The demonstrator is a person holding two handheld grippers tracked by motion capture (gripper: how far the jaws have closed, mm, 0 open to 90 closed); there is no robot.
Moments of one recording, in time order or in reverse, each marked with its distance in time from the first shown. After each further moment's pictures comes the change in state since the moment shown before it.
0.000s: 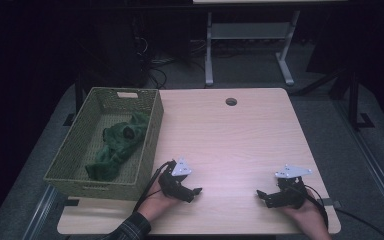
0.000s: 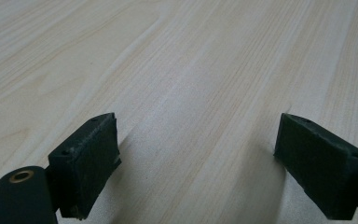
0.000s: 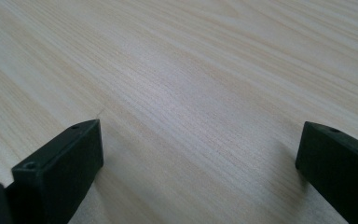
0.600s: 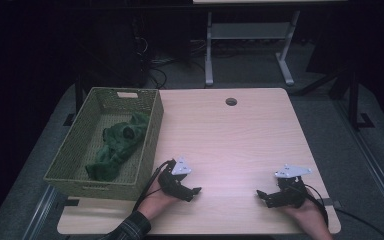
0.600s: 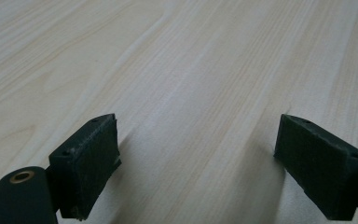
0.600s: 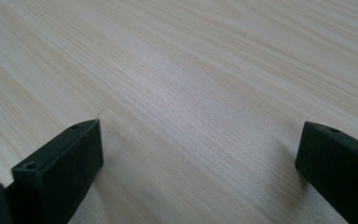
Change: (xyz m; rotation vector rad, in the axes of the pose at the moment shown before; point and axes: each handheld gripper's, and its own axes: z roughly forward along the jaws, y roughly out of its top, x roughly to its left) left arm 0.004 0.002 -0.002 0.023 0.005 0.002; right arm -0.002 0.001 0.001 0.002 0.013 -0.013
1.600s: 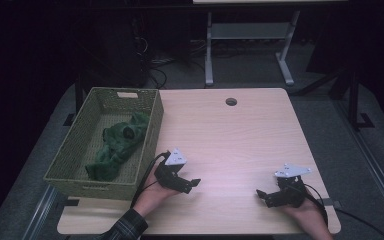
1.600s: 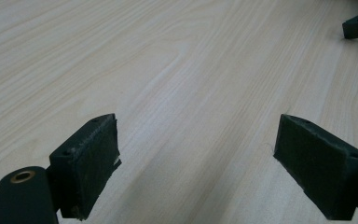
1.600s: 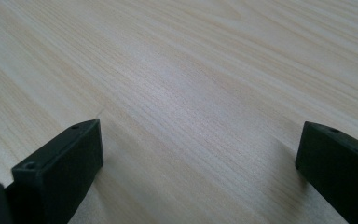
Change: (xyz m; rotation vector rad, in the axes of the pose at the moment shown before) left arm 0.010 0.016 -0.017 -0.073 -0.016 -0.080; right arm 0.000 0.001 0.001 0.003 0.000 0.003
